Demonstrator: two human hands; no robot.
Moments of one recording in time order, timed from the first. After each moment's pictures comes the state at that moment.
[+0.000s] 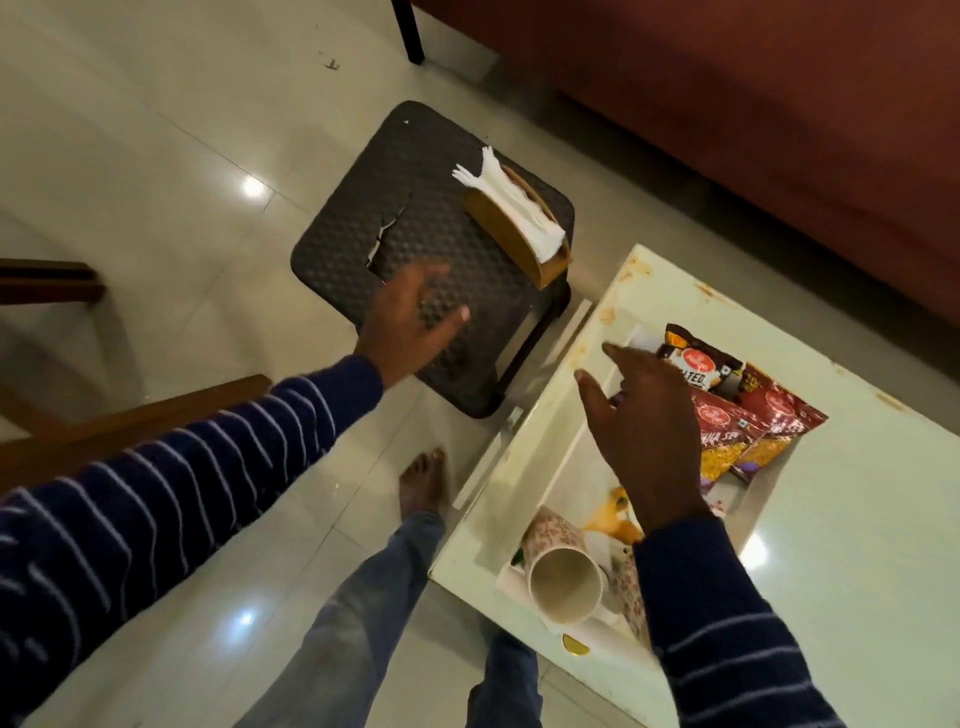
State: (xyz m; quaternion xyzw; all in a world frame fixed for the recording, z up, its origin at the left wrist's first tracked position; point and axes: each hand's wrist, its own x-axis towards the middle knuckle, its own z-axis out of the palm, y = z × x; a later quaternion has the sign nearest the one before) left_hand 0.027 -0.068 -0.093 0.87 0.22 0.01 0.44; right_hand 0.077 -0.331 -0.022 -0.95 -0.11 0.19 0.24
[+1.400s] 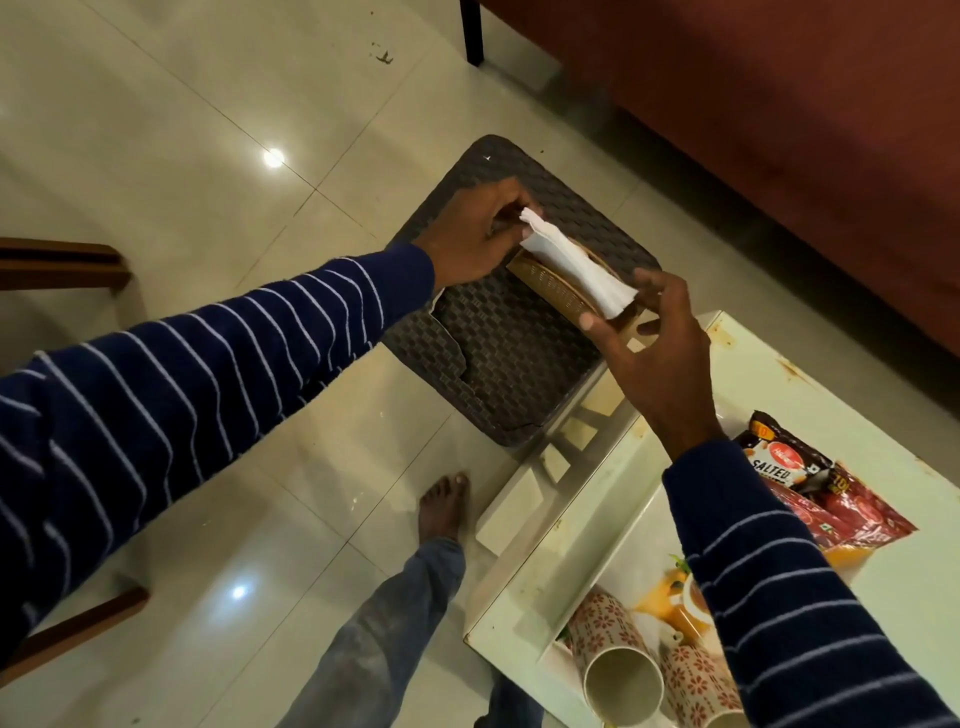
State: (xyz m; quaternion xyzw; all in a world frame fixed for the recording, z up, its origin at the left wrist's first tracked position) left_hand 0.155 0.044 -0.076 0.90 0.10 -0.06 0.42; right_hand 0.171 -0.211 -0.075 -0.90 -0.12 0.21 0.37
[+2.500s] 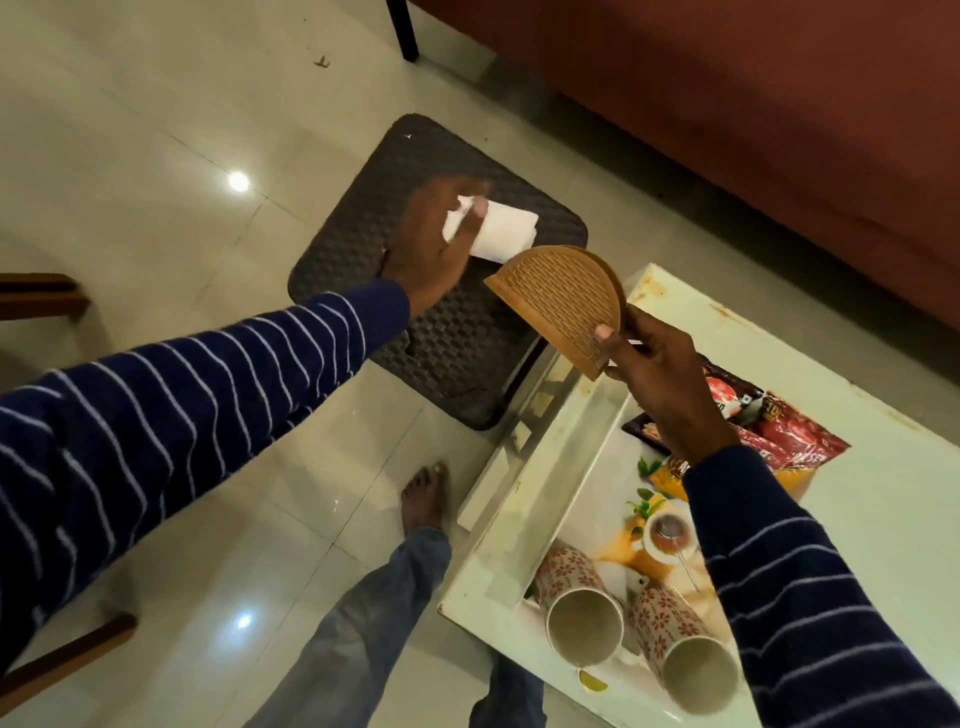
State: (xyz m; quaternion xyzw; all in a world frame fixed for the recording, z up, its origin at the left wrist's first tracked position) left_hand 0.134 -0.025 -0.098 0.89 0.18 0.09 0.42; right_hand 0.156 -0.303 -0.062 -0.80 -0.02 0.34 0.49
